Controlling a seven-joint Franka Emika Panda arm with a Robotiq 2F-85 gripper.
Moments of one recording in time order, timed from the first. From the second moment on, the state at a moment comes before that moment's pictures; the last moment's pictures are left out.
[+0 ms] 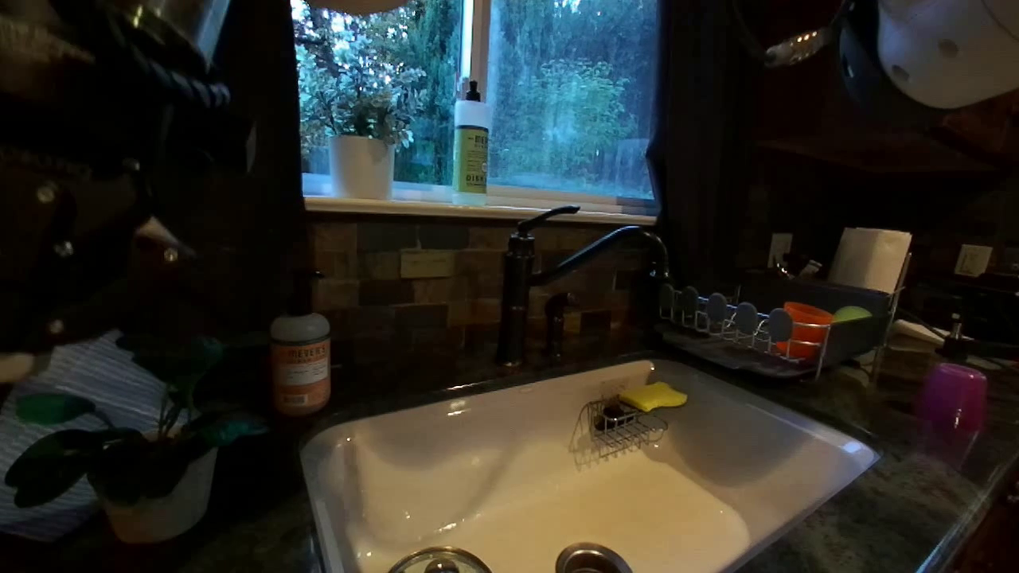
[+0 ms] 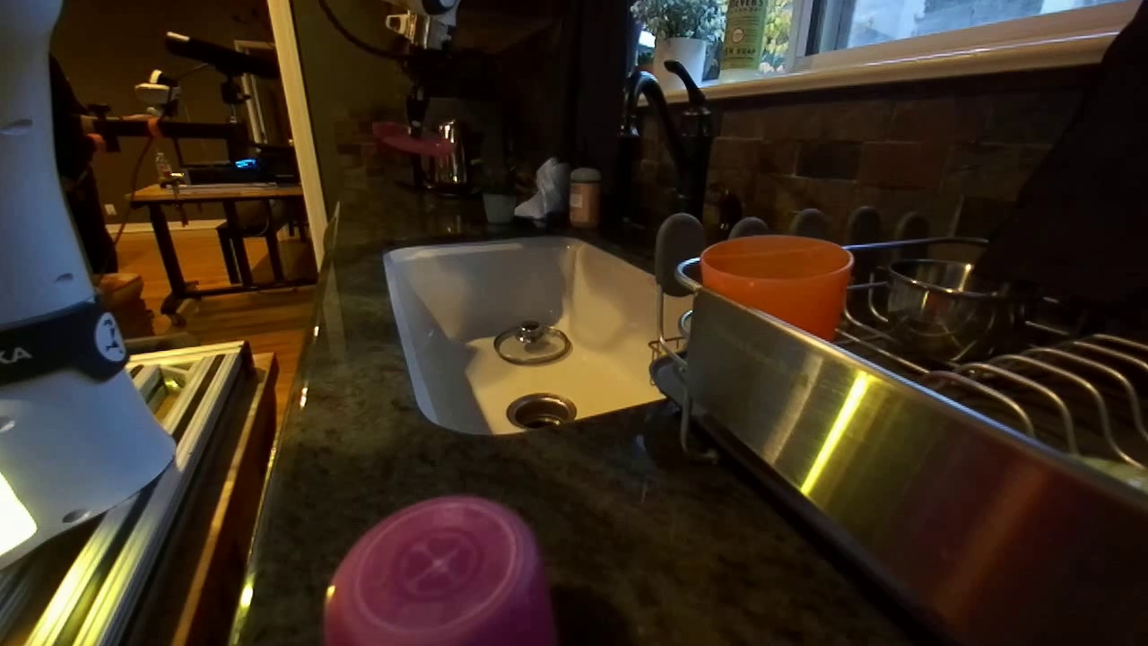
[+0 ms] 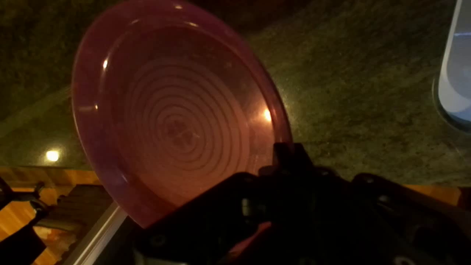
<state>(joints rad) 0.75 0.78 0.41 -1.05 0.00 1.94 -1.96</state>
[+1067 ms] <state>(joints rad) 0.74 0.88 0.41 -1.19 0.07 1.99 -2.01</state>
